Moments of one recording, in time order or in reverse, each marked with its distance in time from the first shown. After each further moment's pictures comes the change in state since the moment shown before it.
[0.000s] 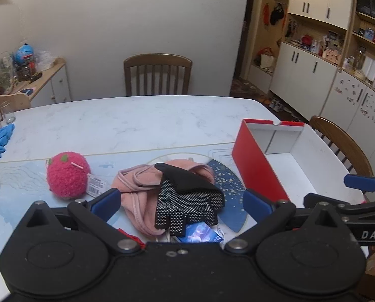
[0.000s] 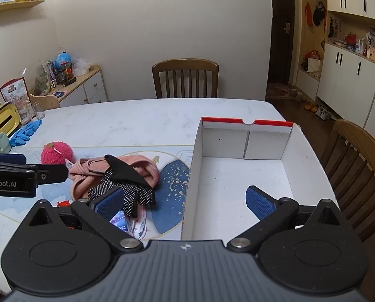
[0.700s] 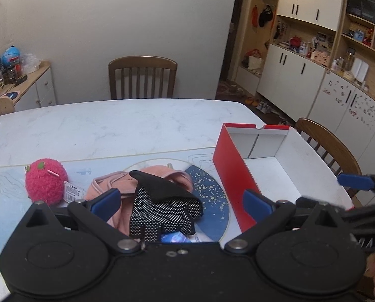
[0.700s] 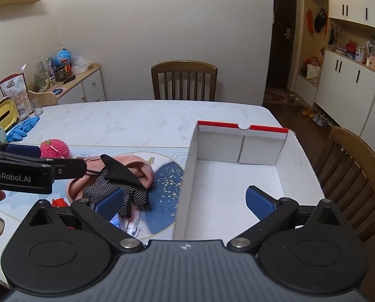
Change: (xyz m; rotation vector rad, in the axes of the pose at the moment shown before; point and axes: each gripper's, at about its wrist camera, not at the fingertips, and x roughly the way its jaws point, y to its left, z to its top) left arm 0.014 -0.025 0.007 -0.006 -0.015 -0.043; right arm -0.005 -0.010 0.005 -0.040 -0.011 -0.011
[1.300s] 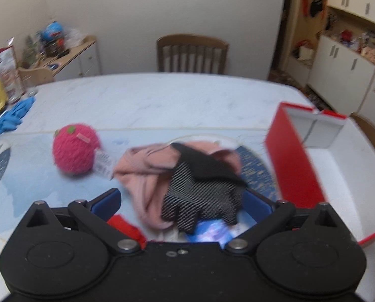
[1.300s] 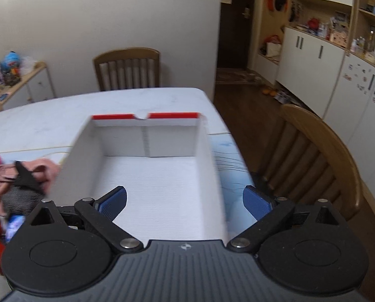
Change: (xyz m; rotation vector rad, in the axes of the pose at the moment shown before) left arm 0.042 0.015 -0.021 -0.103 0.105 0.249; right arm 0.044 -0.144 0.004 0.092 0.085 -0.171
